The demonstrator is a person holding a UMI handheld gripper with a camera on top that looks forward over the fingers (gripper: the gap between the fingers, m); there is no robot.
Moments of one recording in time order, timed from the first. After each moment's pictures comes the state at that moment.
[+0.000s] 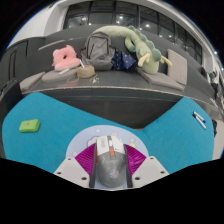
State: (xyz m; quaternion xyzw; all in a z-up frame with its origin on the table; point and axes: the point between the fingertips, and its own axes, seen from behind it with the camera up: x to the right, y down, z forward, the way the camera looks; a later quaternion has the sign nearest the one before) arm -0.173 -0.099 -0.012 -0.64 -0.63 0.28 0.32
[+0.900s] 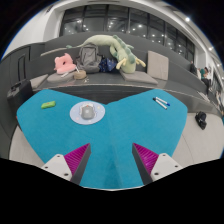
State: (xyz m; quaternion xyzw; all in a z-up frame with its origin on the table) arm 0.130 -0.002 0.098 -0.66 -0.62 0.27 0.33
